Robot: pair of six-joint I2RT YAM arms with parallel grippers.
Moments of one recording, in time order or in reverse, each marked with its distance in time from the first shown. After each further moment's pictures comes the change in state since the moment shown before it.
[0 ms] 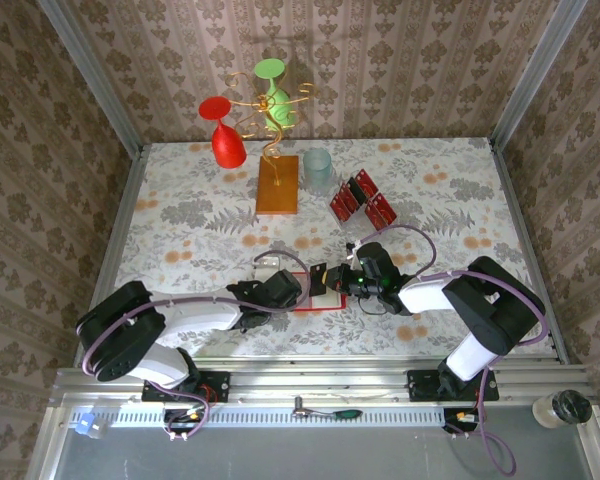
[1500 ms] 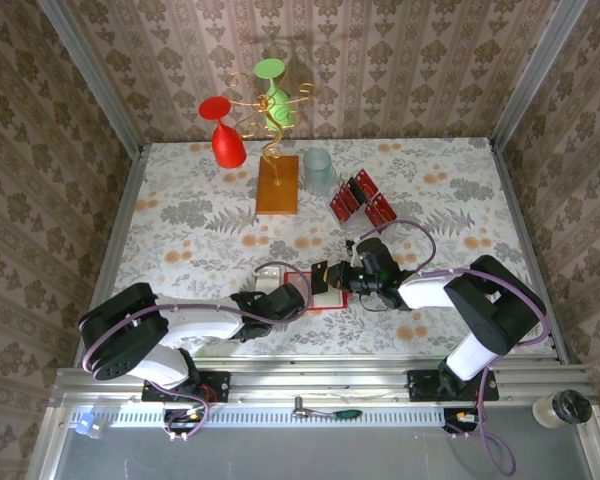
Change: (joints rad) left arm -0.087 0.005 -0.046 0.013 -0.031 -0.111; right arm -0.019 0.000 0.036 -0.069 -0.008 -0.061
